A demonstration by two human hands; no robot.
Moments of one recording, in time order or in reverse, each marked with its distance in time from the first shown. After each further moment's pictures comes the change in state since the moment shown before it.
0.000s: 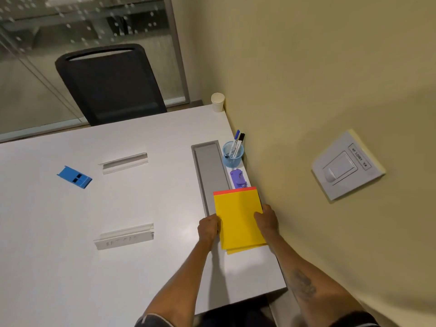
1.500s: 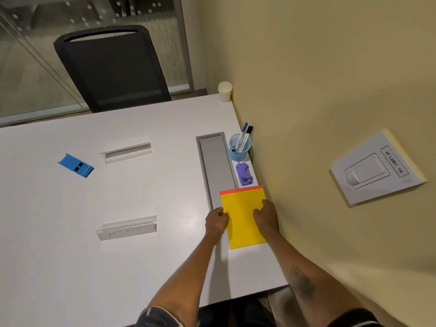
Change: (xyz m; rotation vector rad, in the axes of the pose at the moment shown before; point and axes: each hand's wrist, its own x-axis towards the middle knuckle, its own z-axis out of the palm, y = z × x) left_hand 0.010 0.000 0.002 0.357 -0.053 0.151; right_hand 0.011 -0.001 0.027 -0.187 -0.013 -0.036
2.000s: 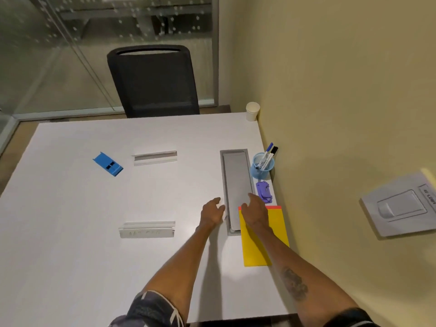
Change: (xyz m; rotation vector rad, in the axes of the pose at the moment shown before) left_hand 0.014 0.028 -0.093 0.141 0.075 0.137; right_hand -0.020 -0.103 0.033 -0.184 -0.019 -0.323
